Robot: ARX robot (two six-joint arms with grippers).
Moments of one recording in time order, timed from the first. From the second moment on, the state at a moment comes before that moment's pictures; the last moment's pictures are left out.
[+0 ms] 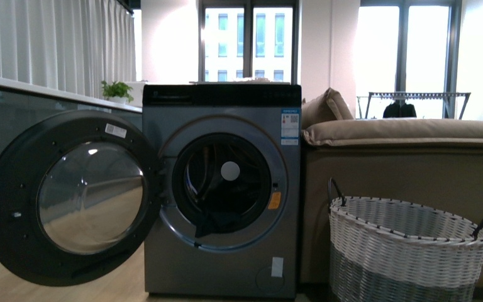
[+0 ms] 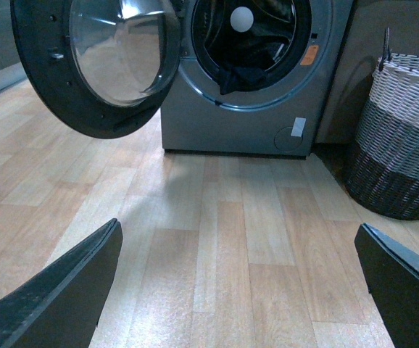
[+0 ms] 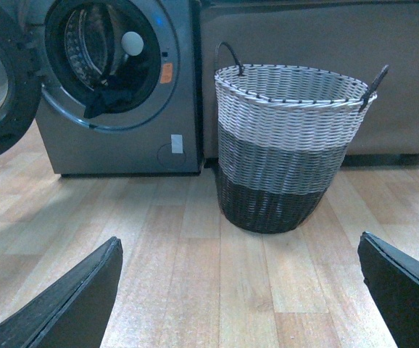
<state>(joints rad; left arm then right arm) 0.00 0.00 0.01 0.00 0.00 0.00 0.00 0.00 0.00 0.00 0.00 0.00</state>
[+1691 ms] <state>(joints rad) 0.00 0.00 0.01 0.00 0.00 0.00 0.00 0.00 0.00 0.00 0.00 0.00</state>
